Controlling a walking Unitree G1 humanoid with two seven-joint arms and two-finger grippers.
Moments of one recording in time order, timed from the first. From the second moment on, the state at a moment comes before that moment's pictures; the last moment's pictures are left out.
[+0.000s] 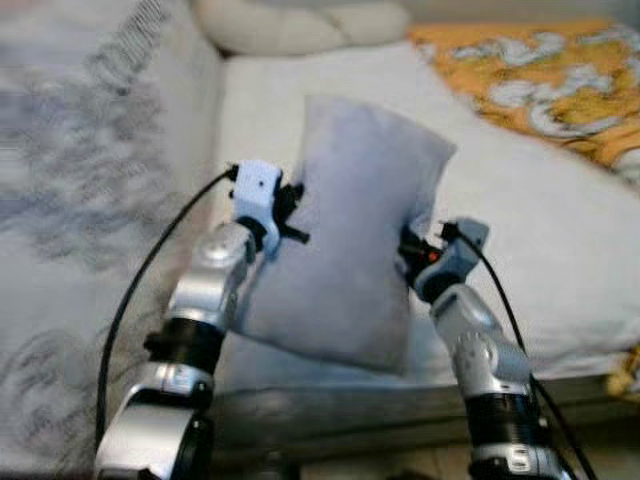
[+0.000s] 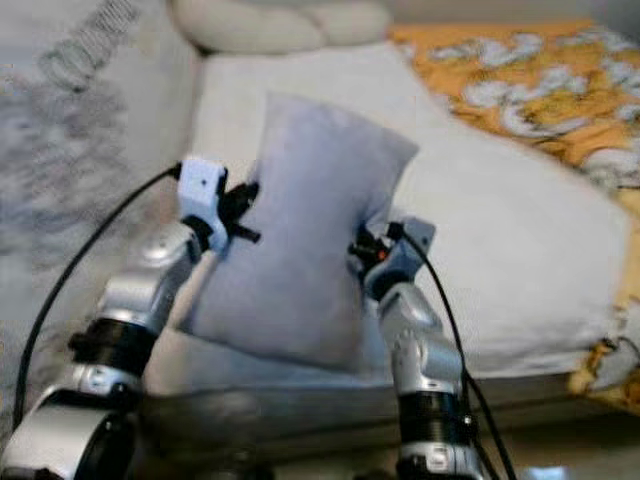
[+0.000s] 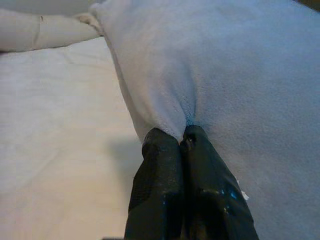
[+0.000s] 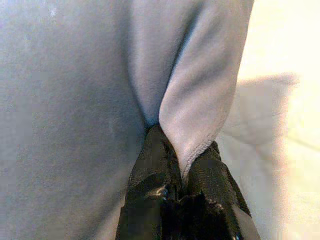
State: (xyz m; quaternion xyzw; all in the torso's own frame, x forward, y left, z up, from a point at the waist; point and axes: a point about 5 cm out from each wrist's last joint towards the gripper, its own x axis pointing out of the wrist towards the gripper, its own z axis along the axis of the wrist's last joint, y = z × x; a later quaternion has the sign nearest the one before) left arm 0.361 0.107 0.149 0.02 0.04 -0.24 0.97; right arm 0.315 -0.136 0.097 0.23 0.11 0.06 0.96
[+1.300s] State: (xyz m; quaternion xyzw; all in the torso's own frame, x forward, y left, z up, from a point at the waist) left arm 0.364 0.104 0.151 0.06 0.03 -0.24 0.97; right arm 0.316 -0.142 0.091 0.21 0.11 0.07 0.97
